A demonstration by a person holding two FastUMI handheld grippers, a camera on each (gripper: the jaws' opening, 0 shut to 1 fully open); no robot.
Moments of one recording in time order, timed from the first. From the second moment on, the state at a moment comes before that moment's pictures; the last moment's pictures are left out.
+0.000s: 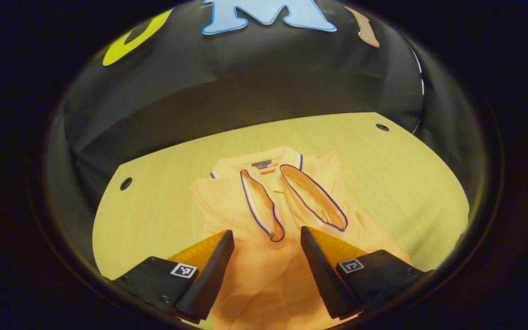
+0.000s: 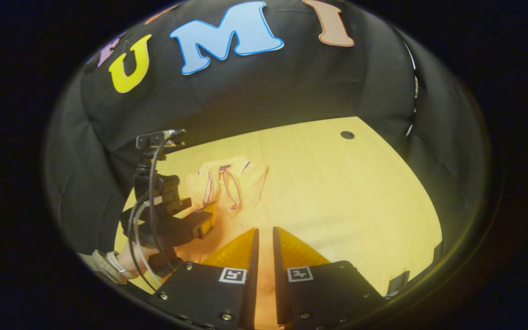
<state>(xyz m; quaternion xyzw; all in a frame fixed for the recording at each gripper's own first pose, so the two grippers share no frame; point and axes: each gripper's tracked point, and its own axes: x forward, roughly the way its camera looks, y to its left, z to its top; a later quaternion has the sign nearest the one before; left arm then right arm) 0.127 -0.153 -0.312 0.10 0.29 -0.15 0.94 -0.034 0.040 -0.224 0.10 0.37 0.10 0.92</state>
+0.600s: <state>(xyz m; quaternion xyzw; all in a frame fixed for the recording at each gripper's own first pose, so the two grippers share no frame) -0.009 -0.086 -0.318 0.10 0.37 -0.15 0.91 -0.087 0.063 -0.278 0.07 0.46 0.14 0.87</state>
